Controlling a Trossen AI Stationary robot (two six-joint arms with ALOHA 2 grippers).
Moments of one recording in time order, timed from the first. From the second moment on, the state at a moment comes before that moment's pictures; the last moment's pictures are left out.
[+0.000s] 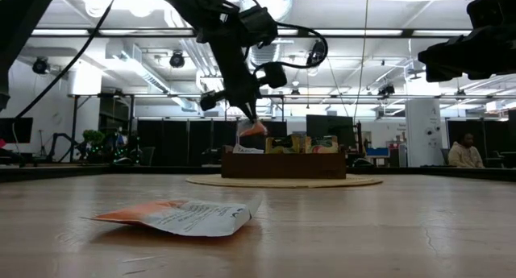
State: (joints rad) left arm 0.31 1.87 1.49 -0.52 -0.53 2.00; right arm 0.05 0.02 0.04 -0.06 -0.02 -0.16
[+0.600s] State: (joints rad) left arm 0.33 1.92 1.47 -0.49 -0.49 2.01; right arm 0.05 0.02 0.04 -0.06 -0.02 -0.16
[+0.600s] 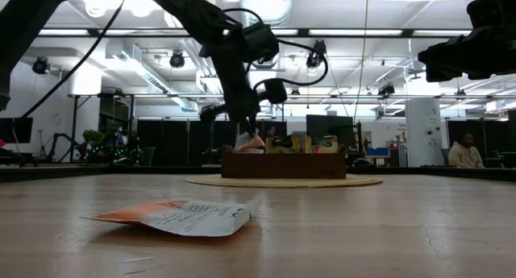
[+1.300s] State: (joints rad) left arm 0.33 1.94 1.47 -0.56 -0.50 1.95; right arm 0.05 0.02 0.04 -0.06 -0.02 -0.16
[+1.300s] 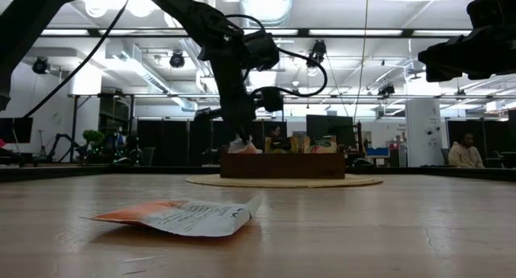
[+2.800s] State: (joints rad) left arm 0.33 1.94 1.47 -0.54 -0.48 1.74; right arm 0.05 0.02 0.04 -0.06 -0.02 -0.16
